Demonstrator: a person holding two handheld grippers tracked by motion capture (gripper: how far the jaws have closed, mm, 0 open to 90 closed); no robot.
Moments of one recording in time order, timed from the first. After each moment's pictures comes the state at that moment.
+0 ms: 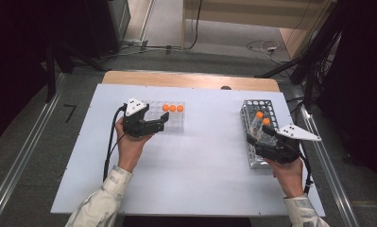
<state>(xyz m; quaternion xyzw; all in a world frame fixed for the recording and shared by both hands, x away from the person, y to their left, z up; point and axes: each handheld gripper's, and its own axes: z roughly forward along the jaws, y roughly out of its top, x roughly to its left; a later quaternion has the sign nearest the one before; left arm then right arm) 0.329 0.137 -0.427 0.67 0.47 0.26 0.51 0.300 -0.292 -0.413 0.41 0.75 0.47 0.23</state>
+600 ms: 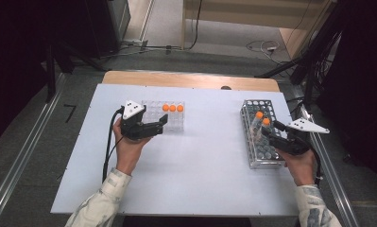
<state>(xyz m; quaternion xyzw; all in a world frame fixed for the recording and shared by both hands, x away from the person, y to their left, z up) 0.322 0.140 -0.426 0.67 0.48 0.26 0.51 0.340 -0.335 -0.431 0.42 0.75 0.43 0.26</state>
